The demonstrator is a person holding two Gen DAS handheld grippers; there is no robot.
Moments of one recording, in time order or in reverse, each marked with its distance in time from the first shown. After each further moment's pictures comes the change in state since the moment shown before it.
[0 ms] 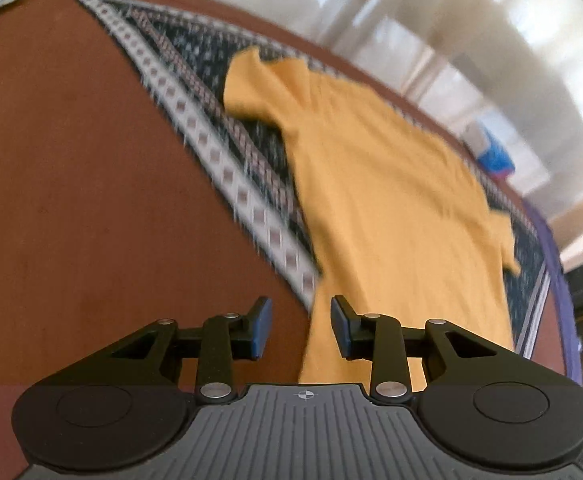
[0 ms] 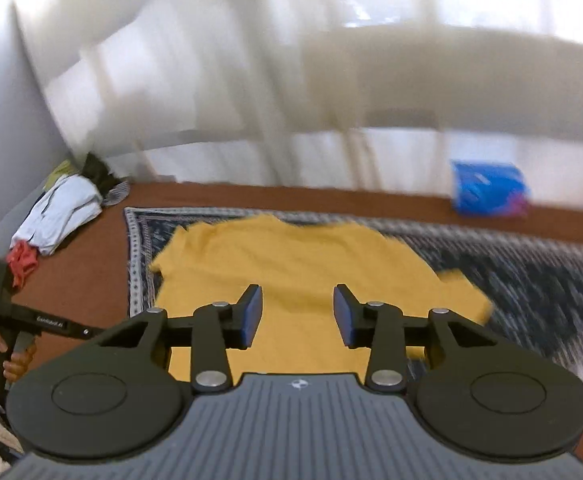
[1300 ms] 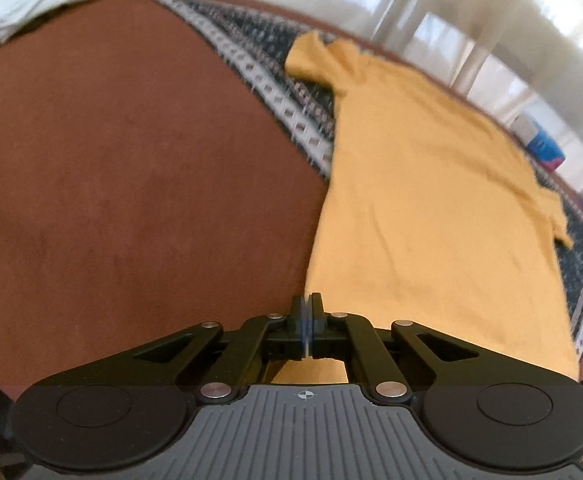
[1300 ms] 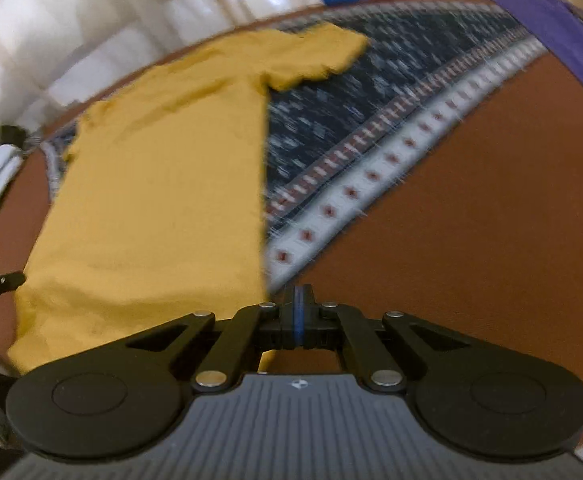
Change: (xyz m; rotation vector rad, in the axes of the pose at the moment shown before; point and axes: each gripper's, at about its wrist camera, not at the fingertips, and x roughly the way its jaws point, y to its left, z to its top) left arm -0.021 -0.016 -0.077 -0.043 -0.091 0.223; right arm -0.010 -0.033 -0.169 0.302 0.266 -0.182
